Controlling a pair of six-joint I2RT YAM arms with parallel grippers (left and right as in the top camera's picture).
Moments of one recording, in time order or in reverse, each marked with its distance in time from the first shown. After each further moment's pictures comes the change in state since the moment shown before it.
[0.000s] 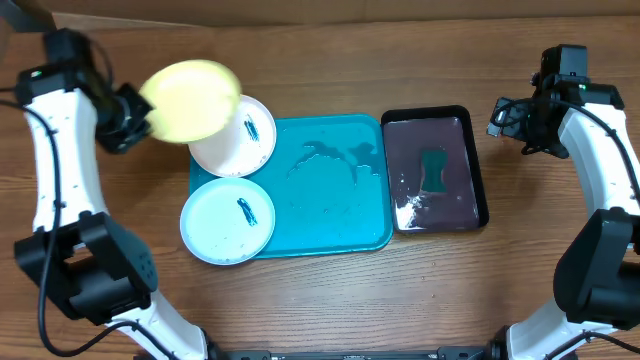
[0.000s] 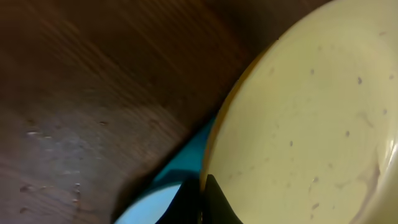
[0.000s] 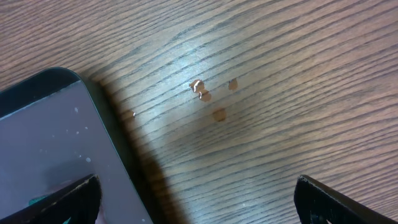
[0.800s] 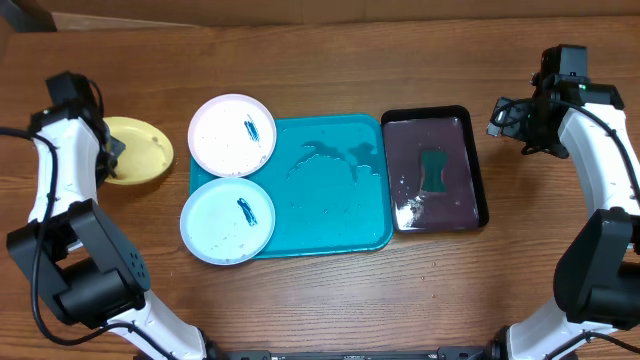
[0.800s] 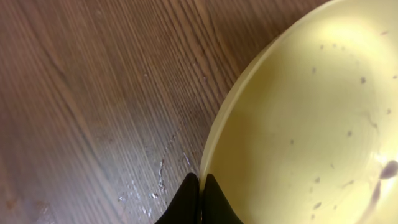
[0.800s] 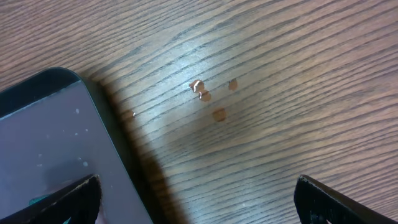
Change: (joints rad) left arm 0.058 0.000 -0.313 0.303 -0.523 -0.127; right arm 0.000 0.000 0.000 0.000 0.000 0.000
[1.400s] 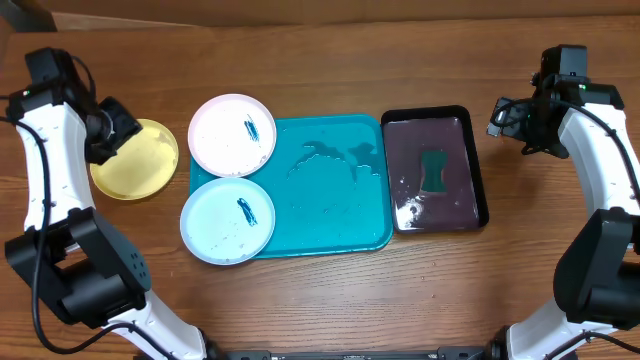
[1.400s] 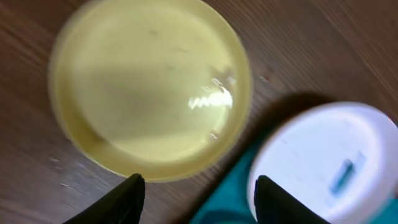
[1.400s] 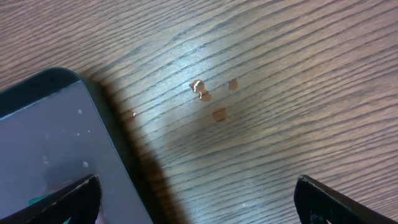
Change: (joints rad) left arm -0.017 0.002 0.200 -0.151 0.526 0.305; right arm 0.000 0.000 0.000 0.000 0.000 0.000
